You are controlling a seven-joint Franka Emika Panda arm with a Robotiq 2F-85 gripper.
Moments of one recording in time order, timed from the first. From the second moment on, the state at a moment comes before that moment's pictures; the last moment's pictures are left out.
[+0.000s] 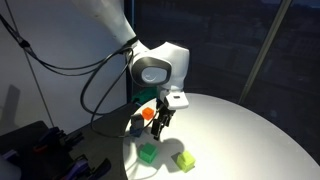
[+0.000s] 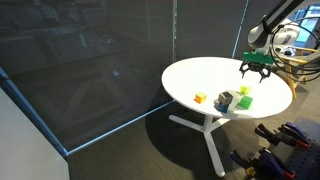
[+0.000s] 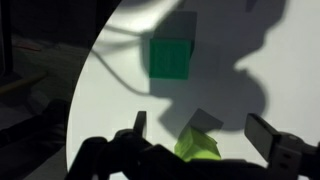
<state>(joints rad) -0.21 0.32 -0.33 -2.24 0.13 2.48 0.79</state>
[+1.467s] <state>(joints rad) -0.18 0.34 -0.32 -2.38 0.13 2.67 0.76</state>
